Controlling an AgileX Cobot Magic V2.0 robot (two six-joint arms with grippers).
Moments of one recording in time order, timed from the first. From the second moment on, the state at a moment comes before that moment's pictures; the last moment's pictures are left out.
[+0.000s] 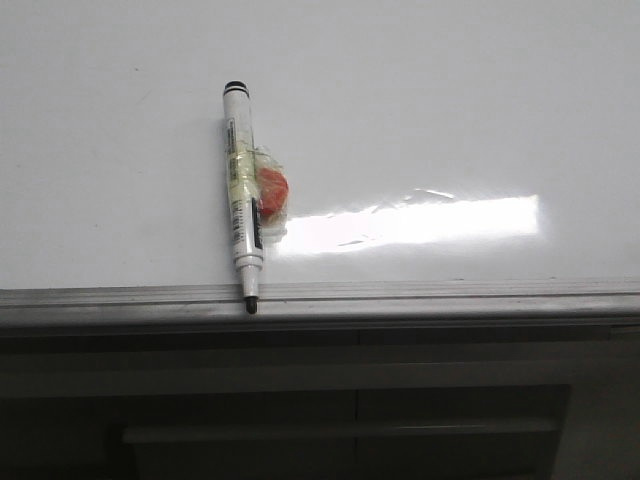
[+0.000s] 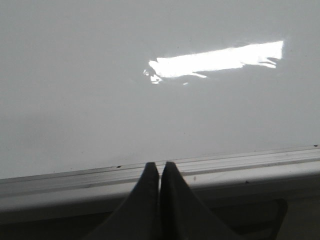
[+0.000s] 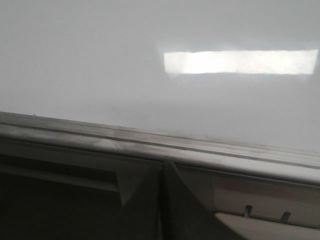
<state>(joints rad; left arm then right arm) -0.09 0.00 0.00 -0.11 0.33 0.12 0.27 -0.01 0.01 -0.11 0.32 0.08</state>
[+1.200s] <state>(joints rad) -0.09 0.00 0.00 -0.13 0.07 0.12 0.27 -0.01 0.01 -0.02 -0.04 0.09</state>
